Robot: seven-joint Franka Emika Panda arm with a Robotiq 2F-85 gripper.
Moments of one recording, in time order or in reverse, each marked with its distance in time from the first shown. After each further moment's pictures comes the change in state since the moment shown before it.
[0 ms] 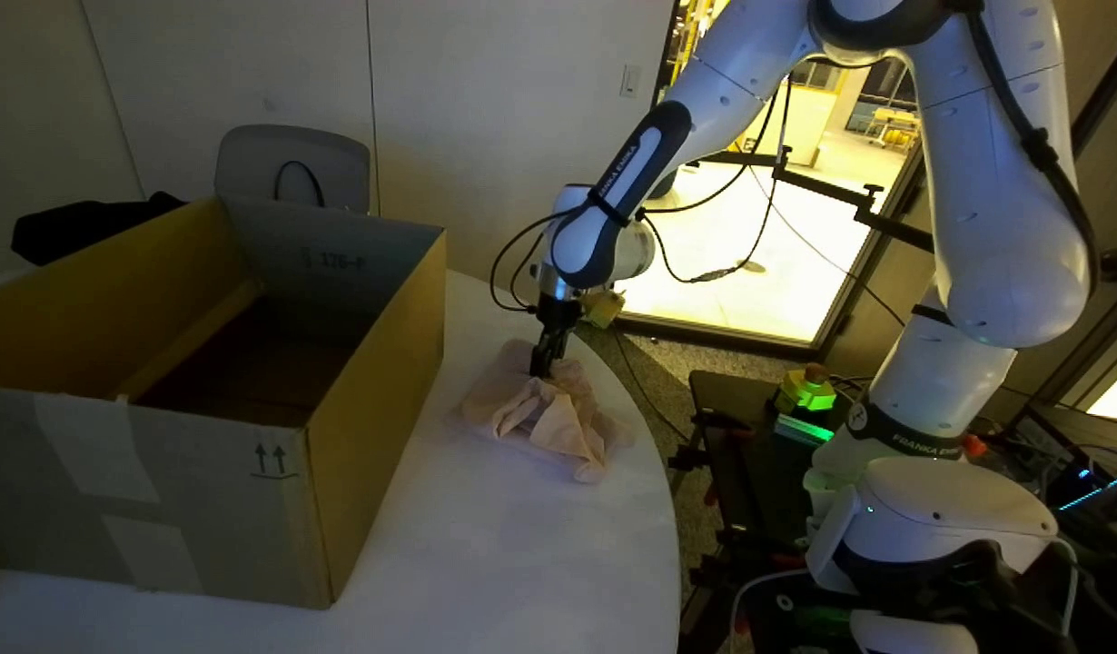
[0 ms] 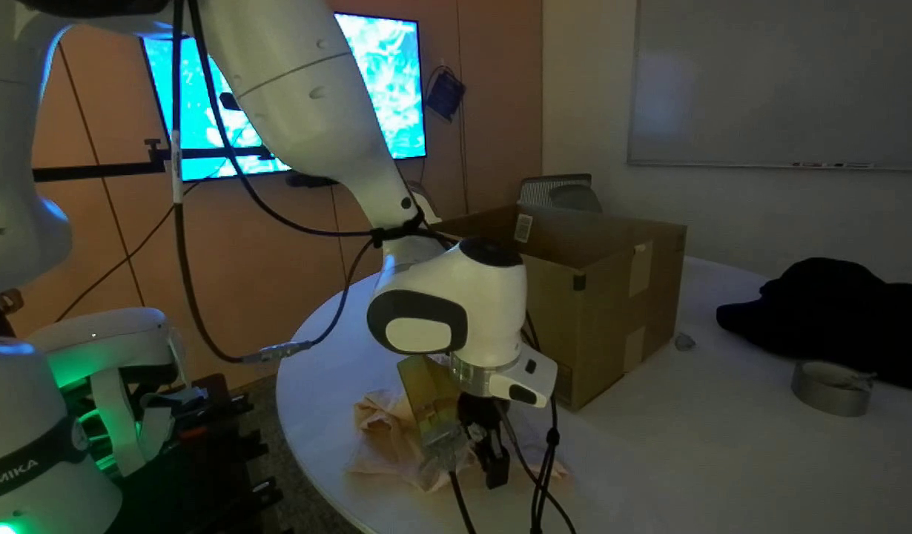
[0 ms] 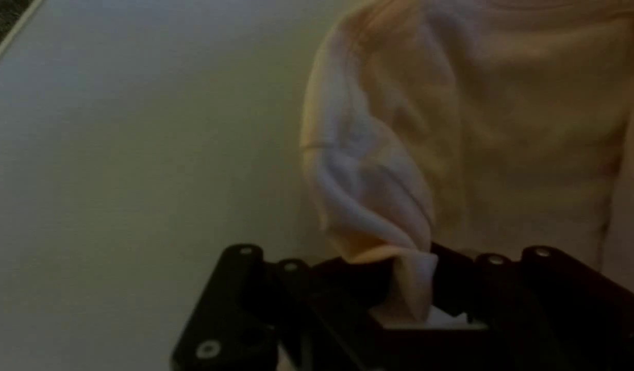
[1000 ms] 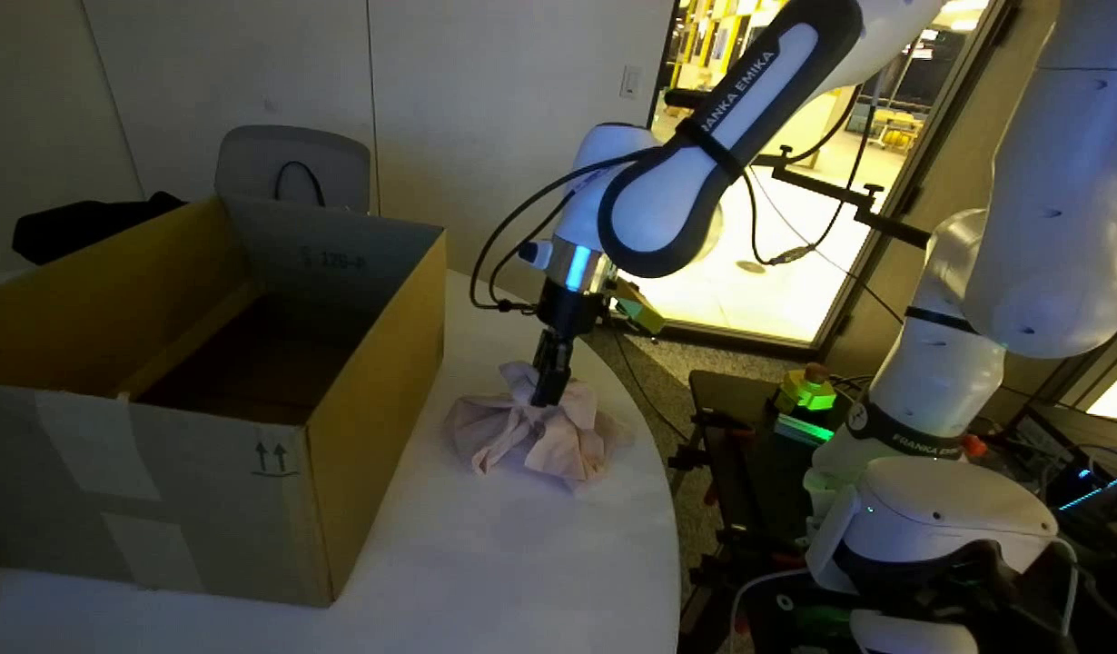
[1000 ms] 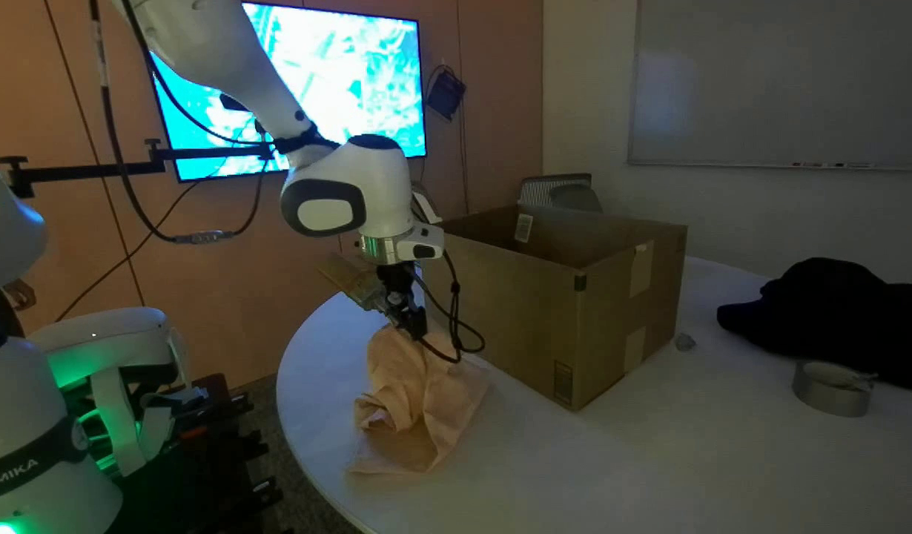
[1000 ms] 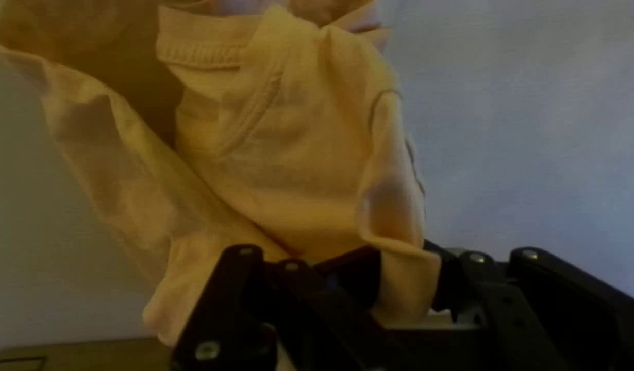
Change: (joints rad) arm 0.334 -0.428 0.115 -0.287 0.274 -0.004 -0.183
